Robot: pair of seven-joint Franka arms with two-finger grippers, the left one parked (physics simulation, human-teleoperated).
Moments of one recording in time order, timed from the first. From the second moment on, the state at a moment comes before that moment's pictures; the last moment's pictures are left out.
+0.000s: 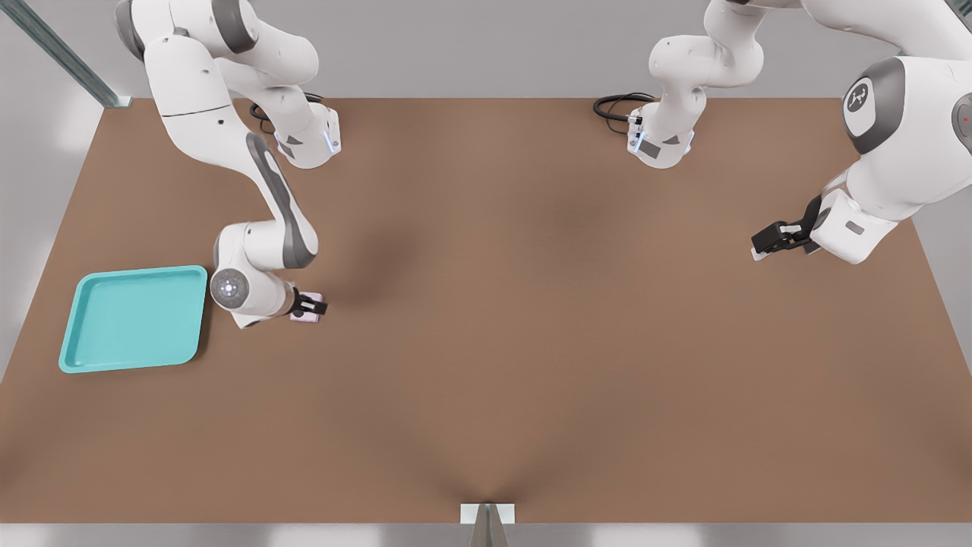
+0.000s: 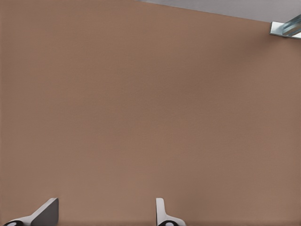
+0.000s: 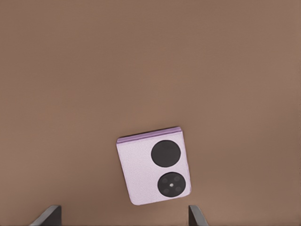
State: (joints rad) arm 0.09 0.38 0.05 -2.08 0.05 2.21 0.39
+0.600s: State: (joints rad) arm 0.07 0.44 0.05 -2.17 0.01 2.46 0.29
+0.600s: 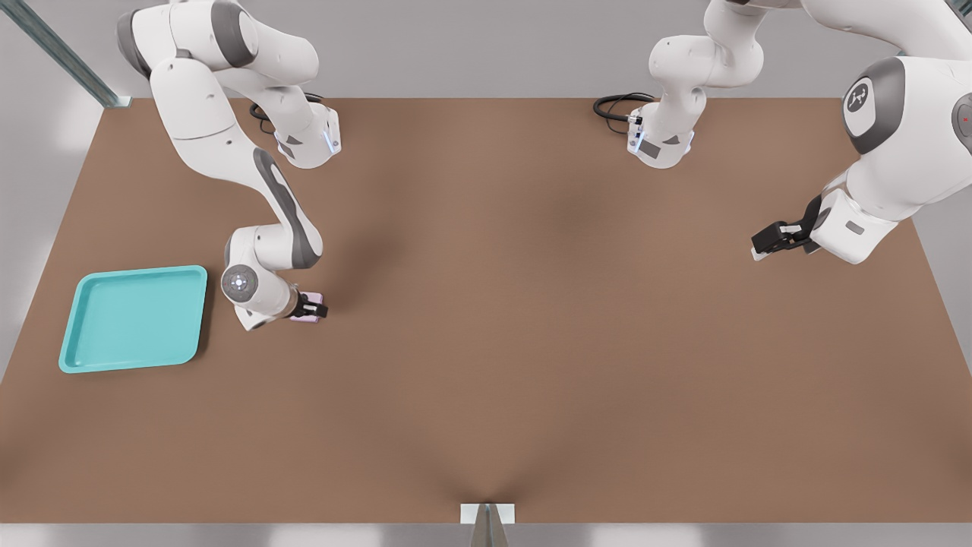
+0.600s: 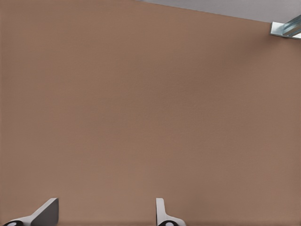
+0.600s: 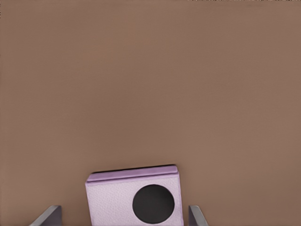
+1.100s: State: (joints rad) arm 0.07 0.47 0.05 -2.17 0.01 2.49 0.20
